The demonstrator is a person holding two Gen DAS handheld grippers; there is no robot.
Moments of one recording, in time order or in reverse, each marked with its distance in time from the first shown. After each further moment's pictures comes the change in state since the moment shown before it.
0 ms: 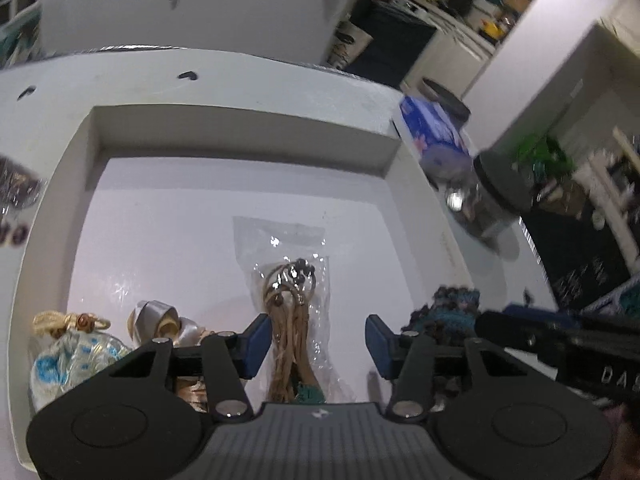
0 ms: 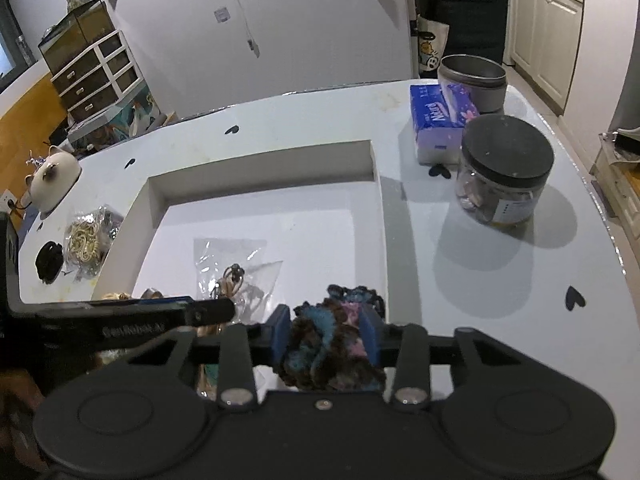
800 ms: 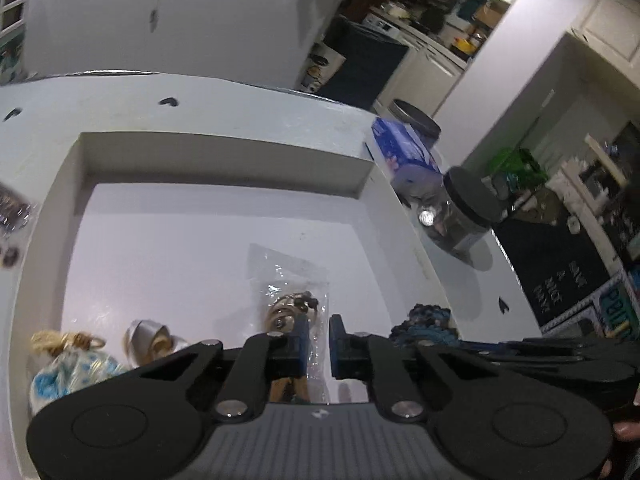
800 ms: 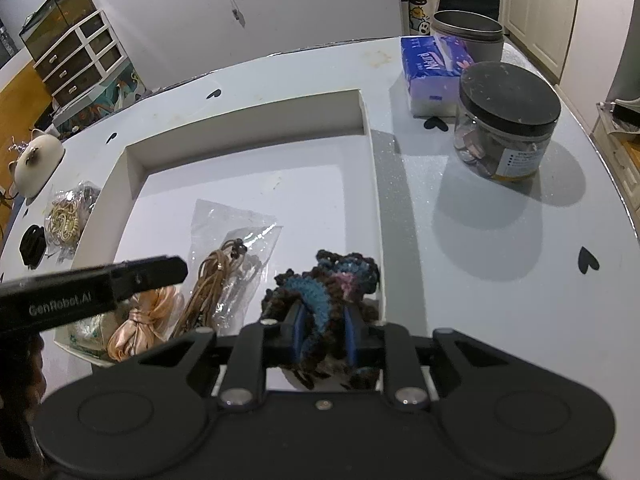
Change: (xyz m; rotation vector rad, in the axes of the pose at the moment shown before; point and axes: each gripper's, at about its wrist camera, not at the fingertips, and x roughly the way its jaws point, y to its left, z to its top) left arm -0.015 0.002 -0.004 0.033 -0.071 -0.074; right arm 0.027 -0.006 -0.015 0.030 0.085 -0.020
